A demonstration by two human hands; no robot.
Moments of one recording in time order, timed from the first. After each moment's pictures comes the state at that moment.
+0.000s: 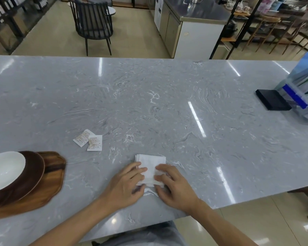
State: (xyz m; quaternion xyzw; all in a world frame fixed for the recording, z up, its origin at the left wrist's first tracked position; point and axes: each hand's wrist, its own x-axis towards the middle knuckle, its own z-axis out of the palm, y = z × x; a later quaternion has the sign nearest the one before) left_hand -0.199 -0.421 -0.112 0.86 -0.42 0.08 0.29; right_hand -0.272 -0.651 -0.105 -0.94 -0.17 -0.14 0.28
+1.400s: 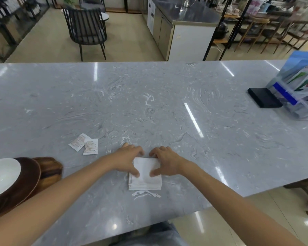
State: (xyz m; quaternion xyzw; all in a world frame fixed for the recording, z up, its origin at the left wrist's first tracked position) left_hand -0.103 -0.459 -0.049 0.88 -0.36 -0.29 0.09; right_hand -0.179 -0.657 -0.050 -0.96 -0.03 0.23 0.18
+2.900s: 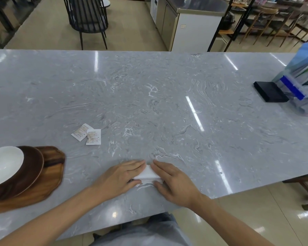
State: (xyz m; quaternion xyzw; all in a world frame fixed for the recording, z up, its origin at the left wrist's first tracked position) left_hand -0.189 -0.402 -0.075 0.85 -0.50 -0.04 0.19; right_hand -0.284 -0.641 -0.083 -0.96 -0.16 -0.03 0.24
